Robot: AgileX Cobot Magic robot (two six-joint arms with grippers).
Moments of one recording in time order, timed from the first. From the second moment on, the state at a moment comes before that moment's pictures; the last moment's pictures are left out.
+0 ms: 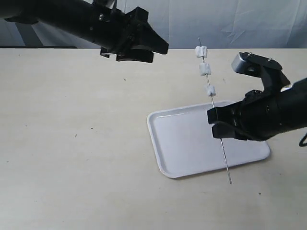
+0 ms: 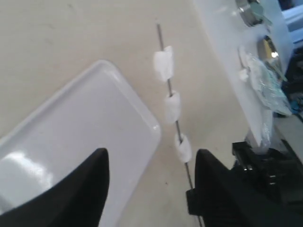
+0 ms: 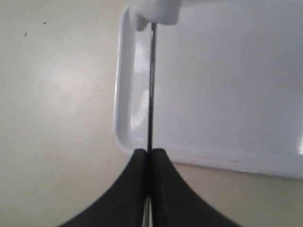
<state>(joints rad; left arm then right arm) -0.33 1.87 -1.45 -1.17 1.01 0.67 0.34 1.32 -0.68 0.74 0.60 -0.40</state>
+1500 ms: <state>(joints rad) -0.50 1.99 -1.43 -1.62 1.07 0.99 0.34 0.96 -0.46 0.85 0.66 -0.44</state>
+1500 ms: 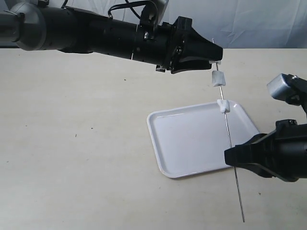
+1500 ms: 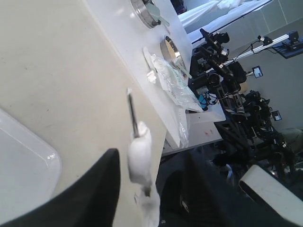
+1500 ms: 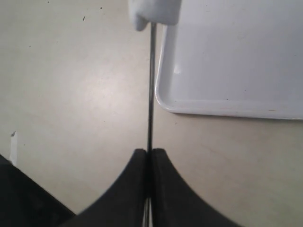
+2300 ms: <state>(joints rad) -0.50 1.99 -1.43 -1.65 1.05 1.00 0.34 0.96 -0.46 0.86 0.66 -0.44</state>
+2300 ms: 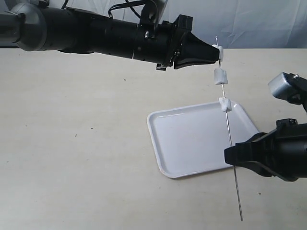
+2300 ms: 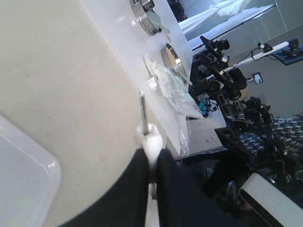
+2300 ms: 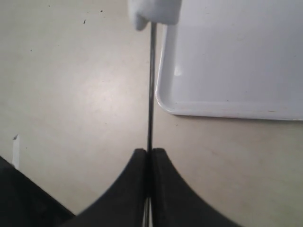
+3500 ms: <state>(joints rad) -0.53 2.20 -1.43 -0.99 0.85 0.56 0.34 0.94 -0.33 0.96 0.64 -0.51</state>
